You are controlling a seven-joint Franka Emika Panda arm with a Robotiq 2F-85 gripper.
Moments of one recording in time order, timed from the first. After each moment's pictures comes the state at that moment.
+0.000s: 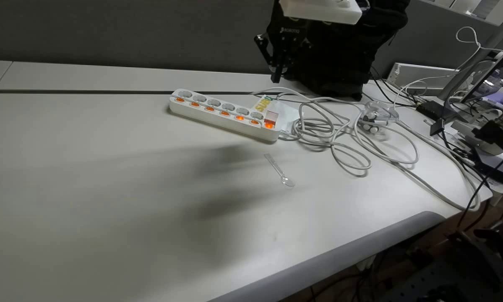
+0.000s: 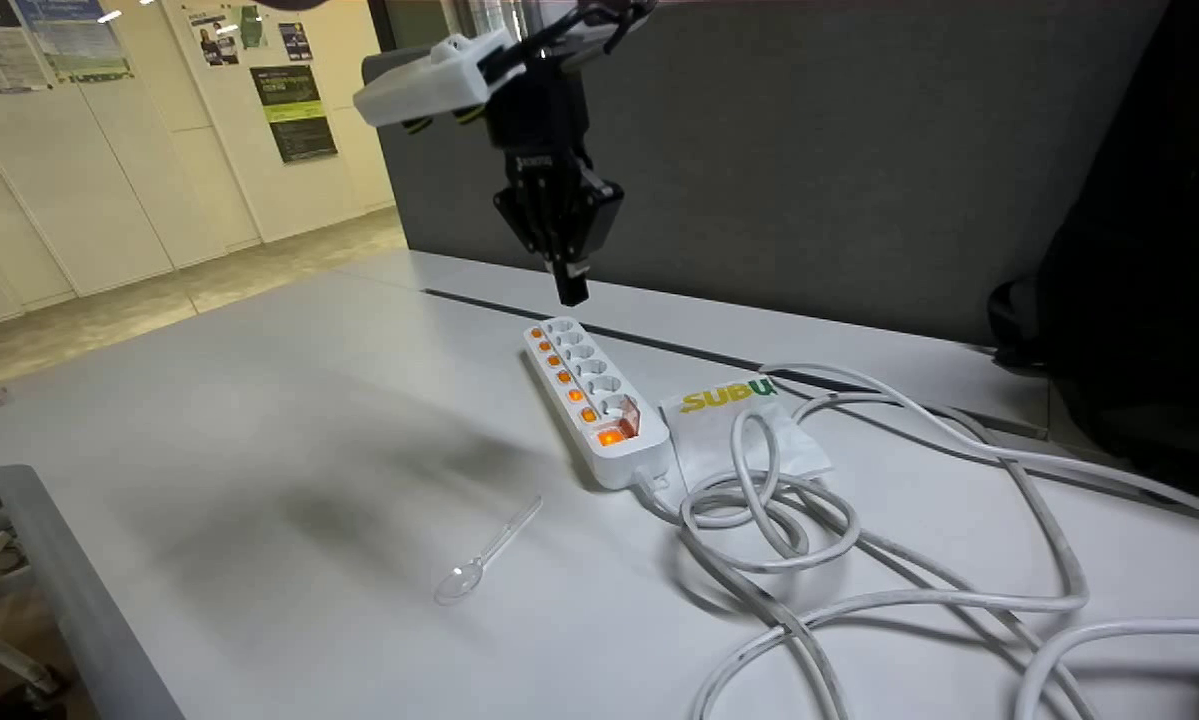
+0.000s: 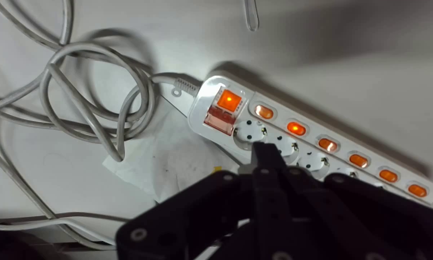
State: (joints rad) arm 0.02 0.33 -0.04 -2.06 -0.09 2.44 0.19
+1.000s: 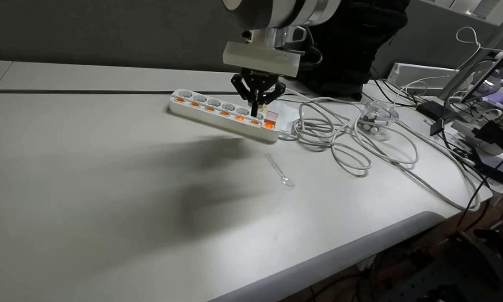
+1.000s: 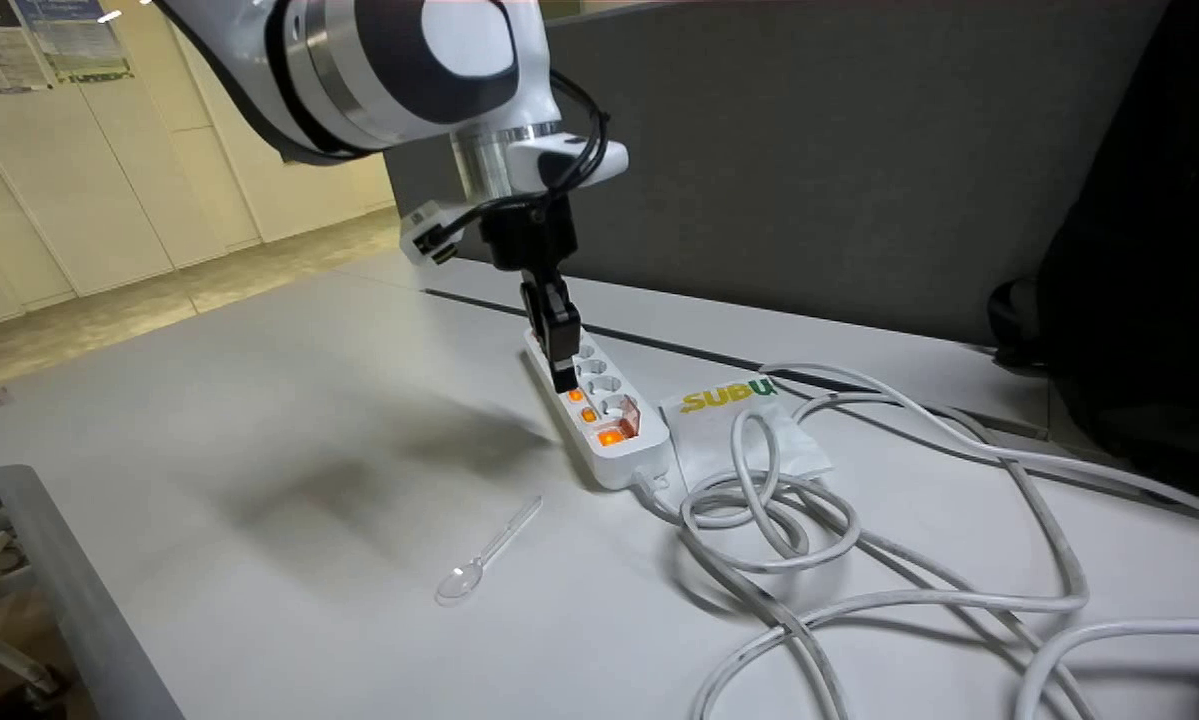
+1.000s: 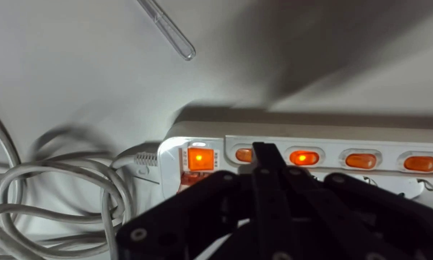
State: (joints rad) arm 0.17 0.55 -0.14 -1.99 -0.05 2.53 0.70
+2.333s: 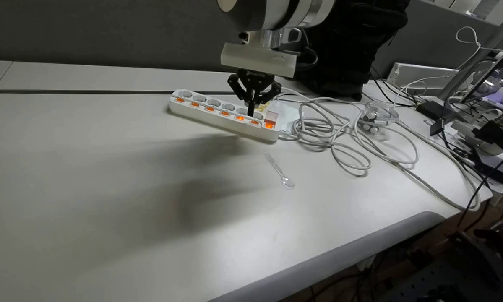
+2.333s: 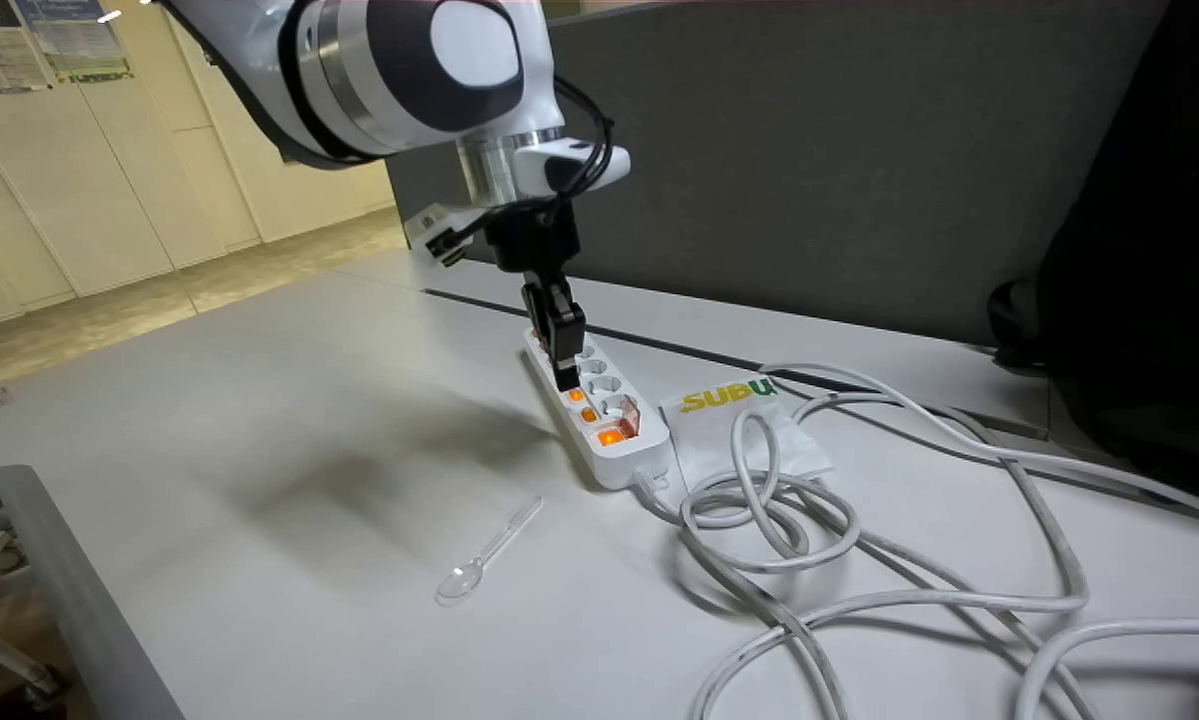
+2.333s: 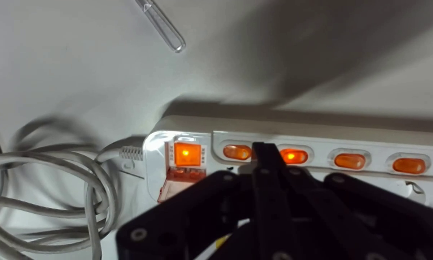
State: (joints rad) arm 0.18 0.58 -0.14 -1.96 -0.04 2.53 0.66
